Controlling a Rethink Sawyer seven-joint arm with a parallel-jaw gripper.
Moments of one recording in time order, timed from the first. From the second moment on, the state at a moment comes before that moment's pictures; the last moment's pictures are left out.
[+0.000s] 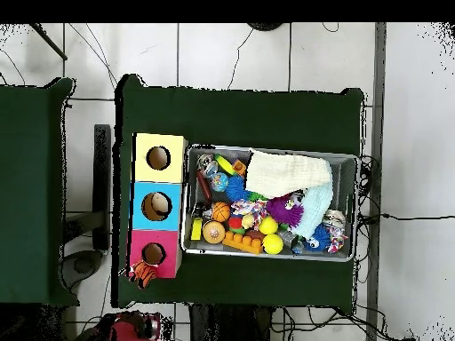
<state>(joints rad) 0.43 -0.99 -0.27 2.33 0.32 0.40 1.66</state>
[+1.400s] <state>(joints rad) 0.50 -0.98 -0.27 2.33 0.44 0.40 1.89</state>
